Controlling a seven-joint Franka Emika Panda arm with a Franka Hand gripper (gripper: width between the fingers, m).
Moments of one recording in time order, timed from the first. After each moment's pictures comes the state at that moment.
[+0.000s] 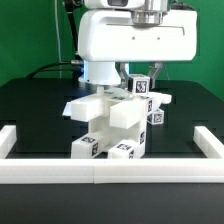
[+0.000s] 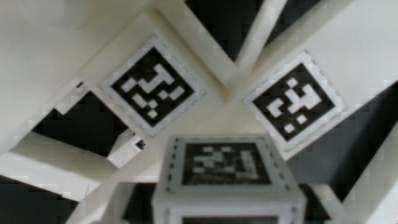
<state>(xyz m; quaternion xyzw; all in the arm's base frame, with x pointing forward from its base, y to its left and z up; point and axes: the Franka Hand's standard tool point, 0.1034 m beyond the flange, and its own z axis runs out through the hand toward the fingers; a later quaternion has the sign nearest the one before) 0.569 0.019 0.119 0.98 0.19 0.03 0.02</state>
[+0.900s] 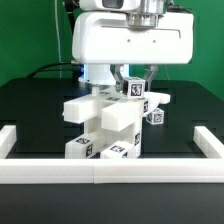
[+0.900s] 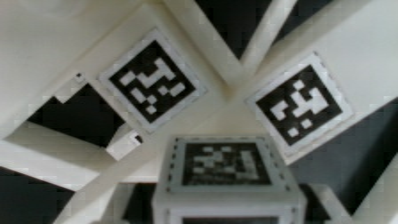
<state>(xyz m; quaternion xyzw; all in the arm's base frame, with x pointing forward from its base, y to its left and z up) 0.577 0.008 0.116 0.98 0.18 0.03 0.02</state>
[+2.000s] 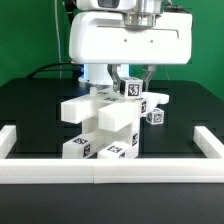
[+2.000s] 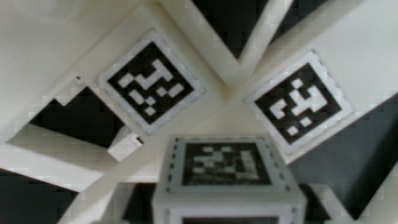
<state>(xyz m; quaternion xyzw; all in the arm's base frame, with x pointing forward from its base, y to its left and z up) 0.578 0.006 0.116 0.99 0.17 0.03 0.02</state>
